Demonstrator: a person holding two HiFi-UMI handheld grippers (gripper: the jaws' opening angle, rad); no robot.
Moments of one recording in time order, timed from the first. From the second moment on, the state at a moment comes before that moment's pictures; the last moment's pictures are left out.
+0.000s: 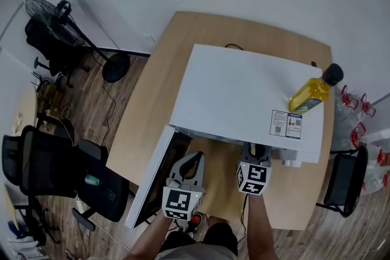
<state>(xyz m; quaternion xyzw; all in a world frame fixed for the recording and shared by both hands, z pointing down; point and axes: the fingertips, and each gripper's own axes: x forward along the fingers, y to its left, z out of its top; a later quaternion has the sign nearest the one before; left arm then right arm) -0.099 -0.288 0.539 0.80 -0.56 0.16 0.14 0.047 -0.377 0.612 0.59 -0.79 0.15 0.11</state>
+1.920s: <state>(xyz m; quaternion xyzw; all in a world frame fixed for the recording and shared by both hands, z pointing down) -0.140 -0.025 0.374 0.88 -0.48 0.07 0.01 0.013 -0.012 0.389 0.65 -0.76 0.02 0.05</state>
